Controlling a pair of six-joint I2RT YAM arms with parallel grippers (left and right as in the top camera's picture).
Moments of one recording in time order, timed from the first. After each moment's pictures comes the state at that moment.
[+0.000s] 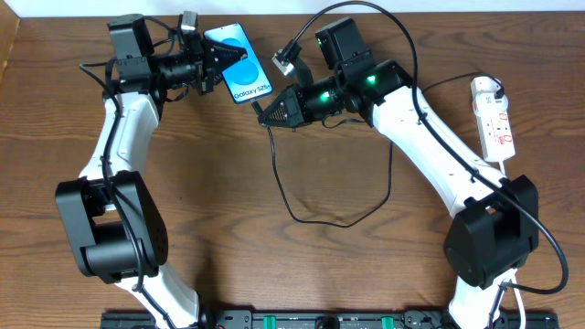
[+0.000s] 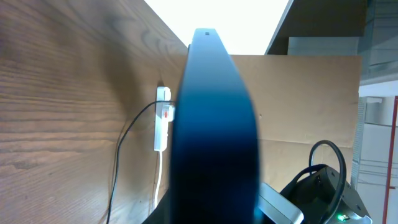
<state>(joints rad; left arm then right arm) 0.13 1.90 1.44 -0.12 1.27 -0.96 0.53 1.96 1.76 -0.67 -0.94 0.38</state>
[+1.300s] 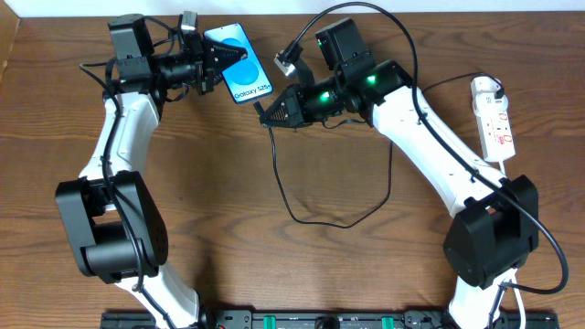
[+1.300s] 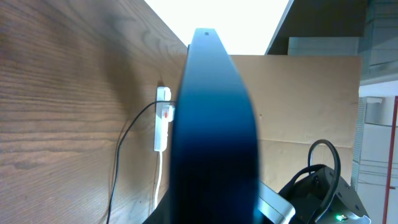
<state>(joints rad) 0.13 1.90 1.44 -0.12 1.27 -0.96 0.53 1.96 1.76 -0.69 -0.92 0.40</state>
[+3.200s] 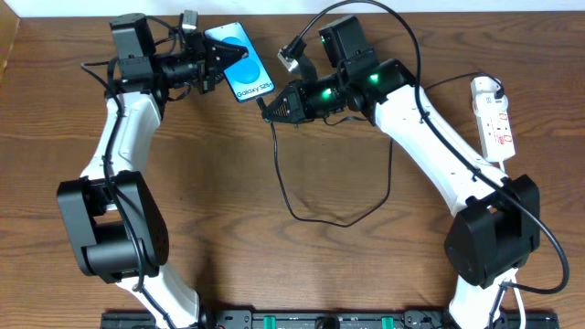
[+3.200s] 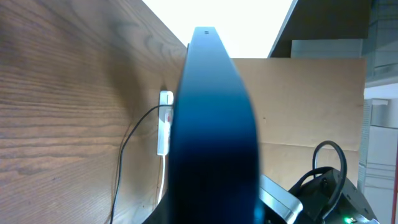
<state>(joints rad) 0.12 1.90 1.44 -0.11 1.25 -0.96 0.52 1.96 1.76 -0.65 -0.90 0.43</state>
